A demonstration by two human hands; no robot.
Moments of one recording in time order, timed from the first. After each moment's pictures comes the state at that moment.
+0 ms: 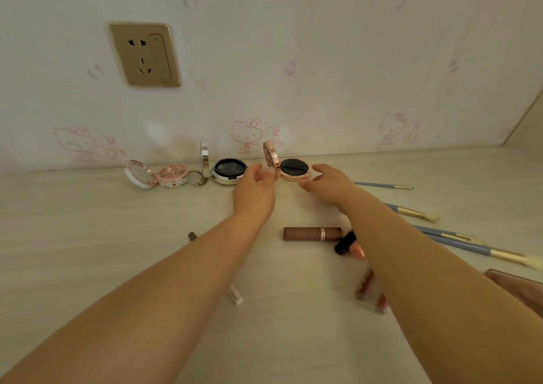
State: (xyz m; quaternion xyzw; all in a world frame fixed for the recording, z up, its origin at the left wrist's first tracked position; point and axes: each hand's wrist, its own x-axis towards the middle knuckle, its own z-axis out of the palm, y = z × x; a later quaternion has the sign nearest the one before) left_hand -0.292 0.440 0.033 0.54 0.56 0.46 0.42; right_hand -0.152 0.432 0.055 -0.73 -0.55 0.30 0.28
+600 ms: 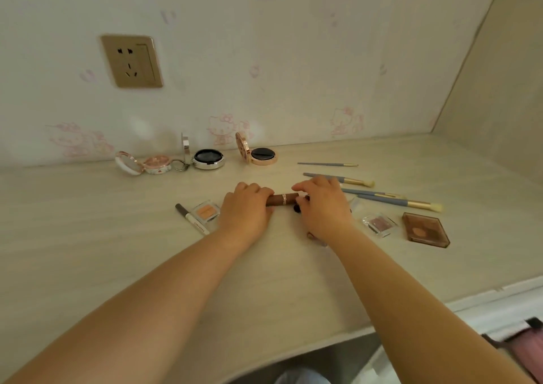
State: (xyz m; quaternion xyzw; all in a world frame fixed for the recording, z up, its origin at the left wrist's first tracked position) left_hand -0.296 0.346 0.027 0.85 0.50 0.15 0.00; right_hand -0.155 0.295 0.041 -0.74 -0.63 0.02 0.23
